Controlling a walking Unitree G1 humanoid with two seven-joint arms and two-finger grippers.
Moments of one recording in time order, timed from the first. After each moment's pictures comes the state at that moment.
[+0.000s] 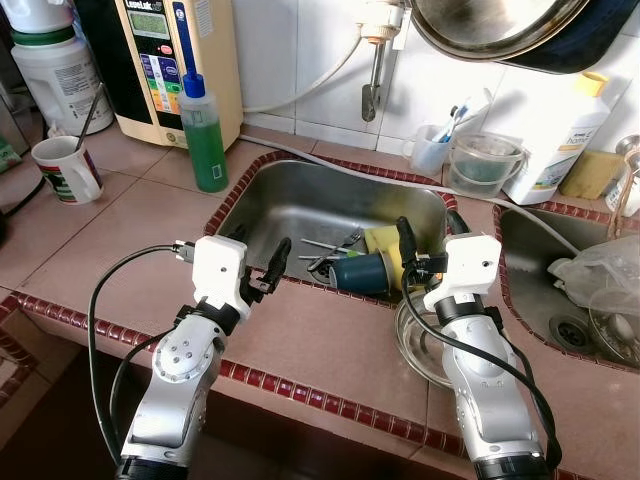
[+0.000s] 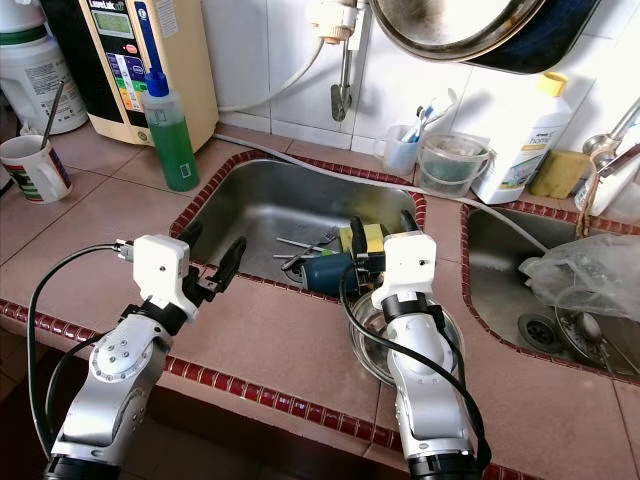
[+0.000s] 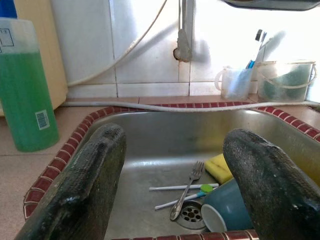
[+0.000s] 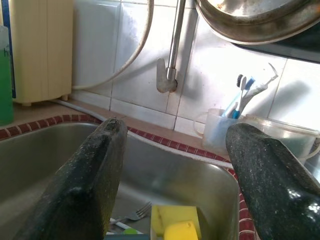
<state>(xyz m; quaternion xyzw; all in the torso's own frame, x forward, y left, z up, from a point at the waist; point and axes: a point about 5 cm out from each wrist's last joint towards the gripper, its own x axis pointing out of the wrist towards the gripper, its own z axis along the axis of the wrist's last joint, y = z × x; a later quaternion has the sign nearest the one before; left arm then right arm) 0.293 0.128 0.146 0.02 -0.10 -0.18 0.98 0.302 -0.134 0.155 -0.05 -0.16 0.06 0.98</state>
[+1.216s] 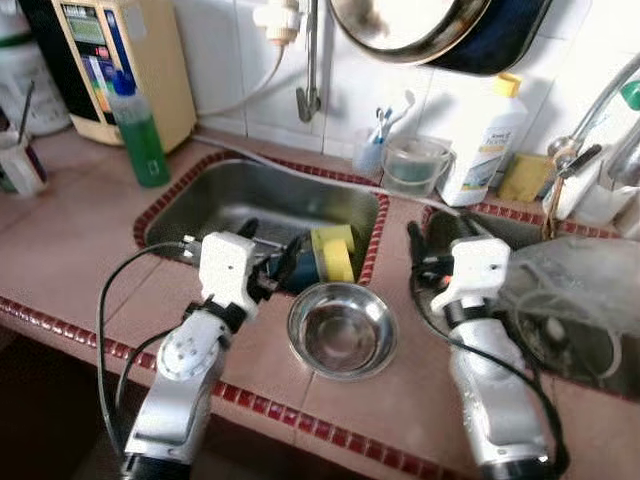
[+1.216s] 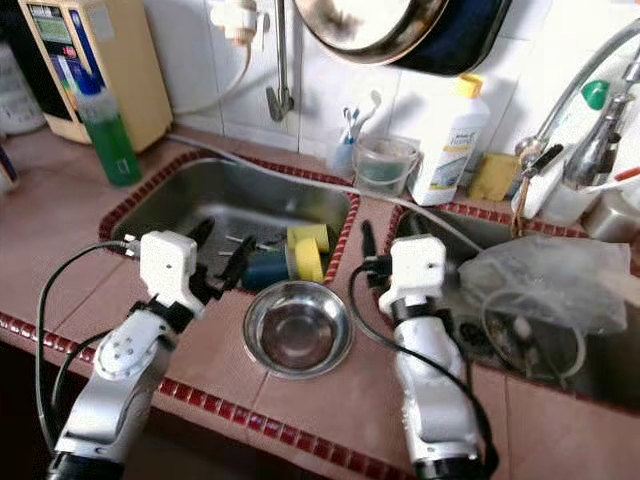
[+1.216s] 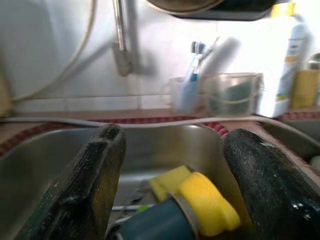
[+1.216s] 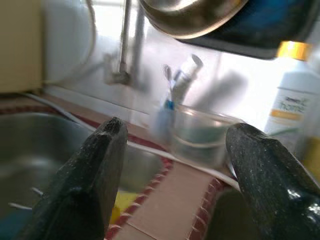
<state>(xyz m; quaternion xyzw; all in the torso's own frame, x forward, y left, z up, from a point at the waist) 0.295 0.130 0.150 0.01 -0.11 -0.19 0.98 0.301 -0.129 0.153 -0.05 -0.16 0.07 0.98</state>
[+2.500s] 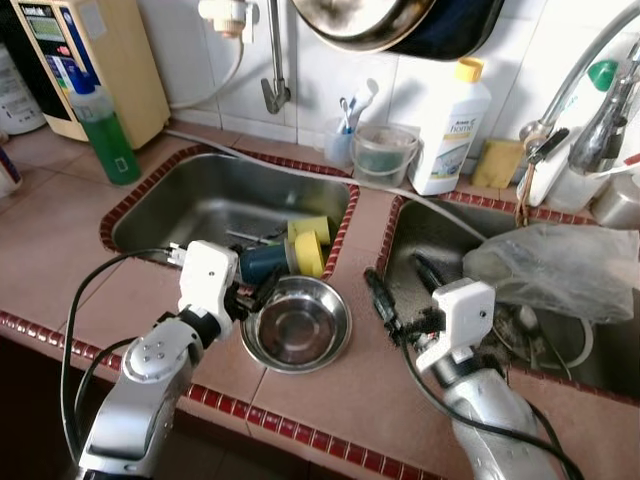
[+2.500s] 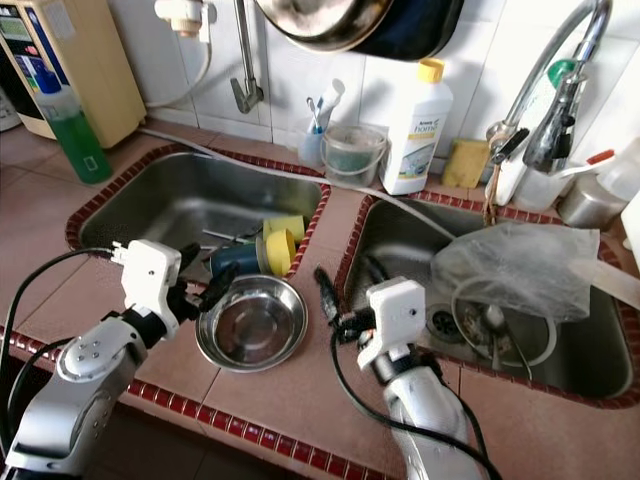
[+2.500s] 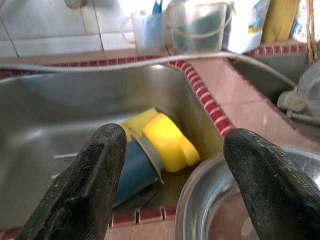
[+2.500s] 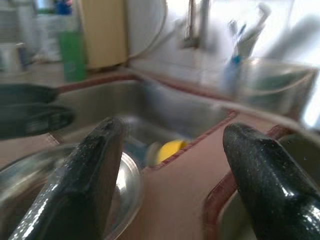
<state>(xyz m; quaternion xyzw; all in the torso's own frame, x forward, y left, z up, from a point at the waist) 0.277 0.150 0.144 0.05 0.01 -0.23 0.97 0.222 -0.113 0.144 0.01 -0.08 0.24 0.97</state>
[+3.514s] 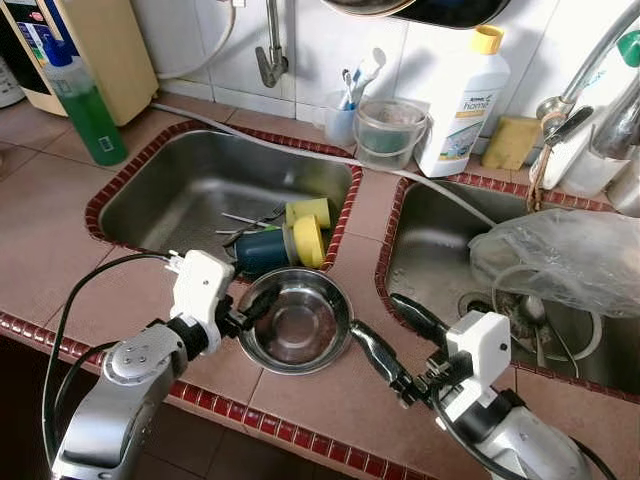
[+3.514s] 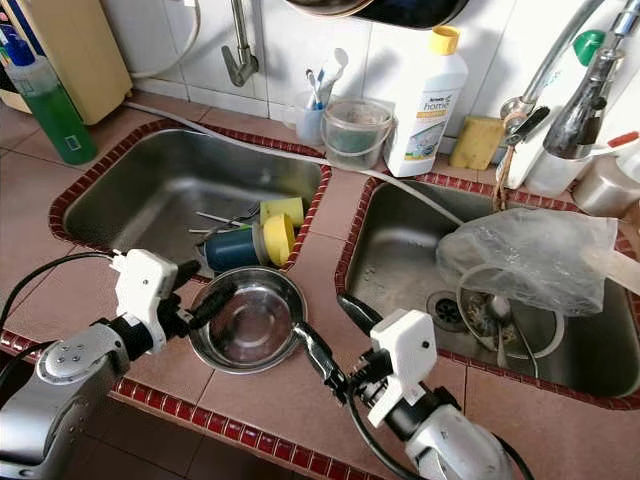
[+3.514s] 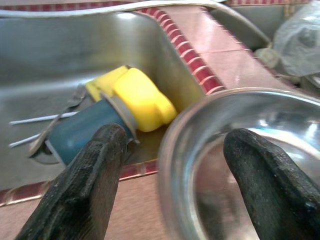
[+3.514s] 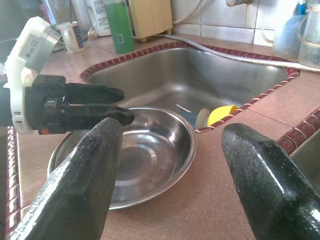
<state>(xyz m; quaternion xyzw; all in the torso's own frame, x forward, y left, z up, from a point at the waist) 0.270 0.153 0.142 0.05 0.06 -0.29 0.95 0.193 -0.120 0.154 0.04 -0.03 0.33 0.94</state>
